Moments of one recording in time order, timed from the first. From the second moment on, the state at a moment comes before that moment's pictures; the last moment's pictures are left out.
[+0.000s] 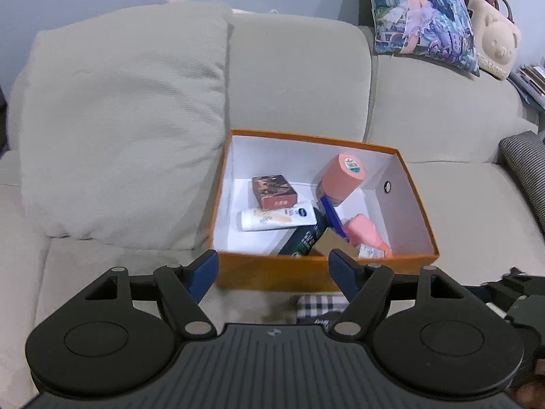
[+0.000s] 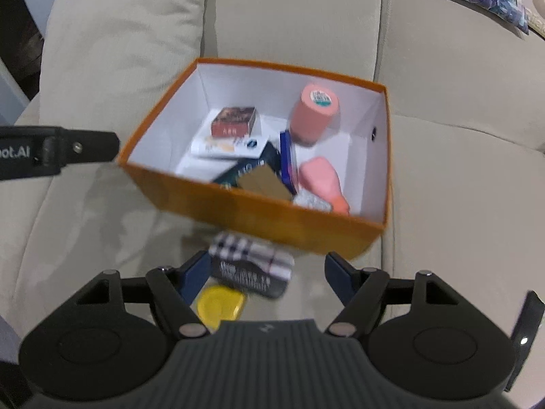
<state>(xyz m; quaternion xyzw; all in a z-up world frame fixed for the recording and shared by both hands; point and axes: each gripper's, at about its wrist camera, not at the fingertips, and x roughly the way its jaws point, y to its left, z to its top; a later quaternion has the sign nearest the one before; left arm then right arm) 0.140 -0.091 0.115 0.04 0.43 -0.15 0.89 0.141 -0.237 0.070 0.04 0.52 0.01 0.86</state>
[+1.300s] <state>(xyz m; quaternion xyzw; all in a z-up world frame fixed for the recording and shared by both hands) 0.112 -0.057 0.031 0.11 0.49 -0.14 0.85 0.137 -0.239 -0.047 0.07 0.58 -0.10 0.81</state>
